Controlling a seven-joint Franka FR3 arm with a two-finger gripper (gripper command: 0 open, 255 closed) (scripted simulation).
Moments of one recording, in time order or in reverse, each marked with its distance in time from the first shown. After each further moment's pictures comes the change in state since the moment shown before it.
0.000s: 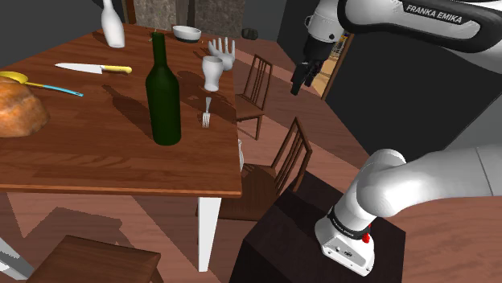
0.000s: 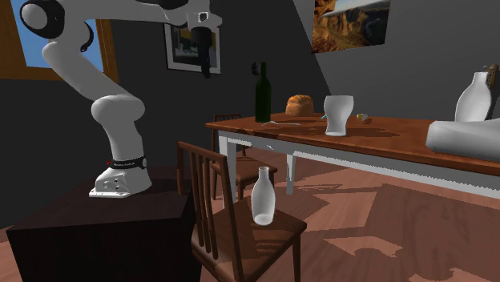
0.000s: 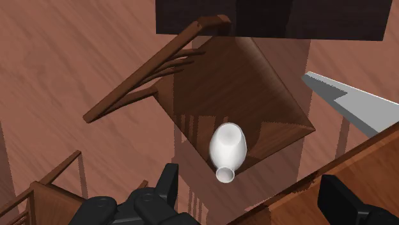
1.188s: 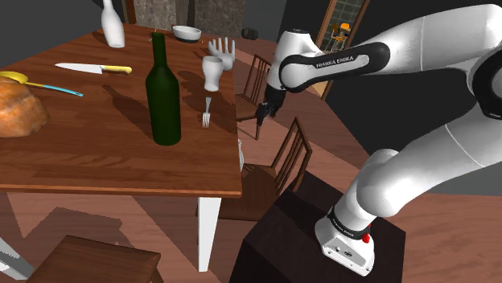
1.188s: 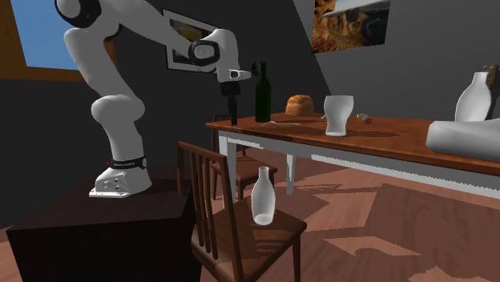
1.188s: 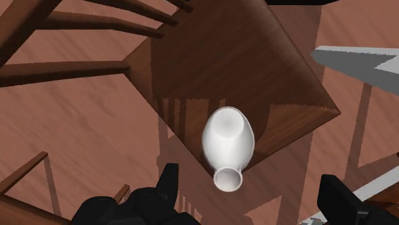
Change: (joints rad) arm 0.002 0.357 -0.071 -0.205 0.018 0.570 -0.007
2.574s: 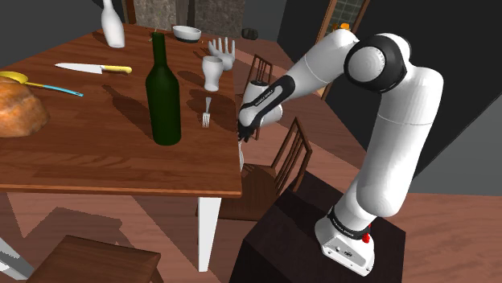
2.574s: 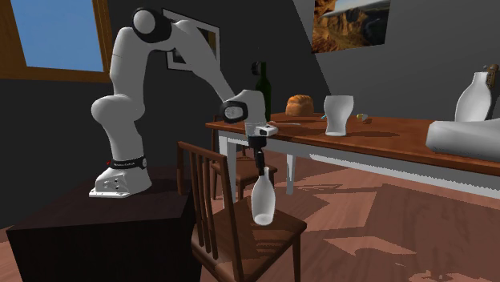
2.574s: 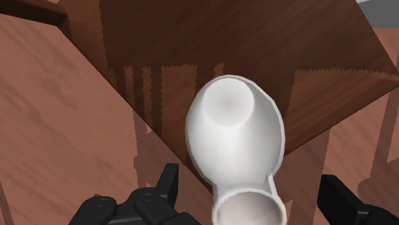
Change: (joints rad) arm 0.001 0.673 -0.005 0.171 0.188 0.505 -0.122
